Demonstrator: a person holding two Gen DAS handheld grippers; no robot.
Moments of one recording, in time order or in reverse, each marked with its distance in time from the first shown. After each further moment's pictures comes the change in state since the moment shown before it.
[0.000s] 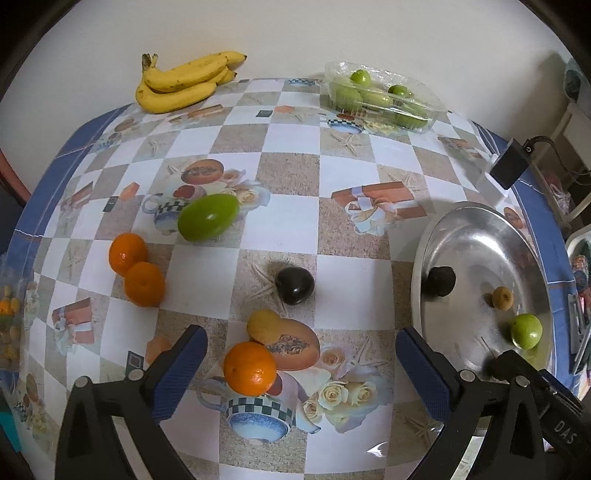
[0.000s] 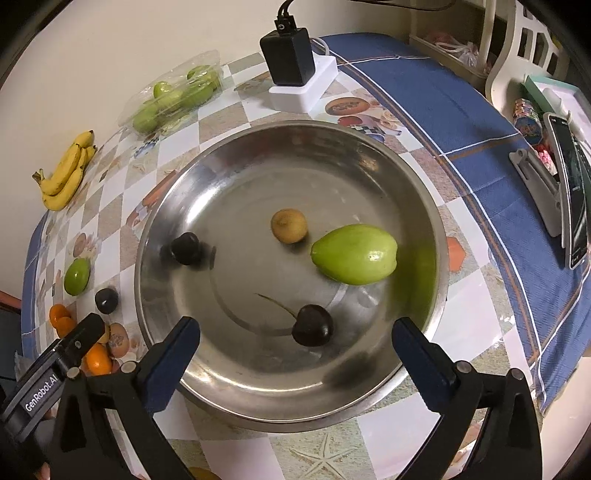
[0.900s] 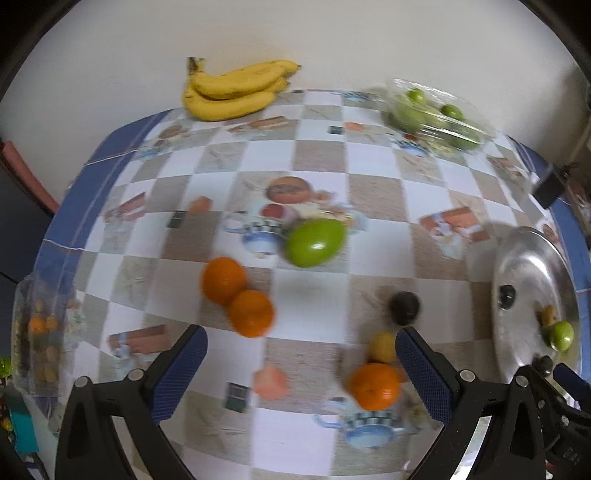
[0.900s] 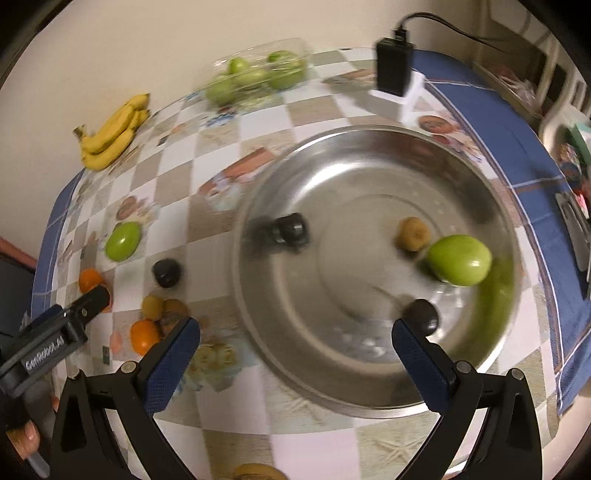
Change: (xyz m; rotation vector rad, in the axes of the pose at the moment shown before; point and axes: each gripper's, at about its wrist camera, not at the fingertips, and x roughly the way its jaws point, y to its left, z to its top) left arm -0.014 0.083 0.019 -0.004 -0.023 0.107; right arm -0.004 0.079 -0.017 -0.158 0.007 0.072
